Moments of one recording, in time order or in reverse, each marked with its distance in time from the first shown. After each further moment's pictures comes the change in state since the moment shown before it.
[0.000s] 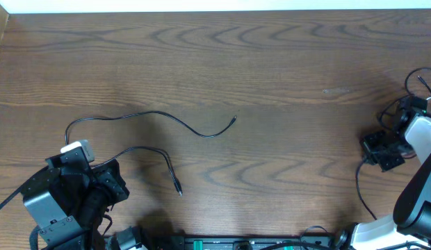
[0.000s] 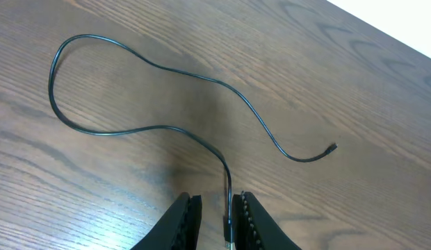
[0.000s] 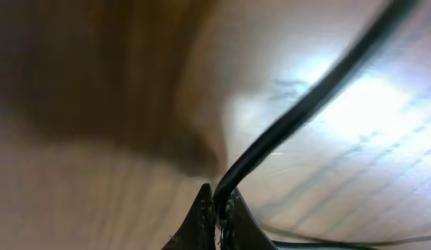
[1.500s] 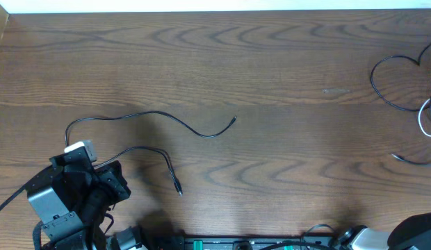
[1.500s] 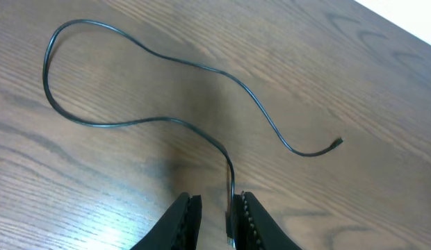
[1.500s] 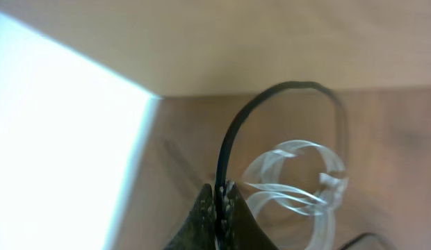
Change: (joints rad) left arm 0.000 0.000 -0.046 0.014 0.000 0.000; right arm -0.347 -0.194 0.544 0.362 0.129 -0.006
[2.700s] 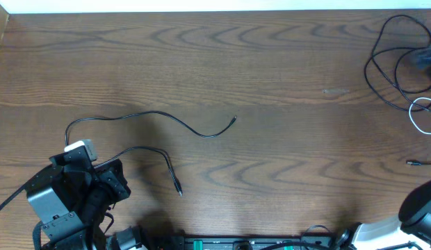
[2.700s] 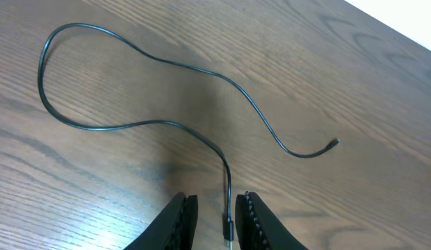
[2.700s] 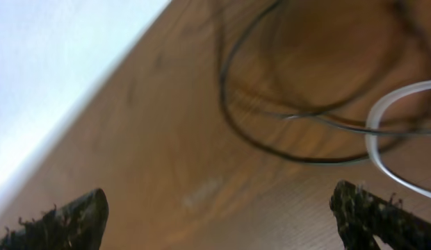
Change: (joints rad) left arm 0.000 0.000 0.000 0.008 0.014 0.000; right arm 0.228 0.199 0.004 -0.208 -0.491 -0.478
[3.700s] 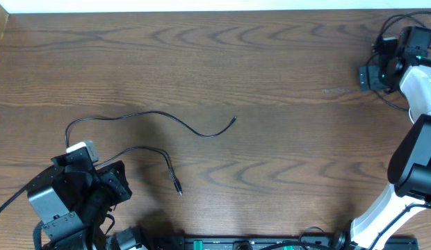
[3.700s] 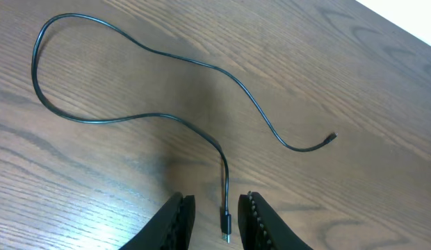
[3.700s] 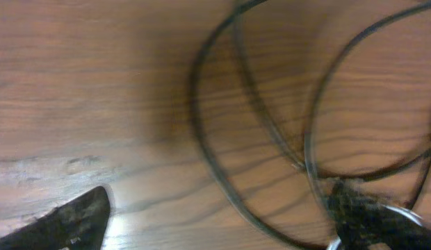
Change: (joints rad) left arm 0.000 0.000 0.000 -0.022 0.010 0.000; right arm 0.251 0.283 -0.010 0.150 0.447 -0.621
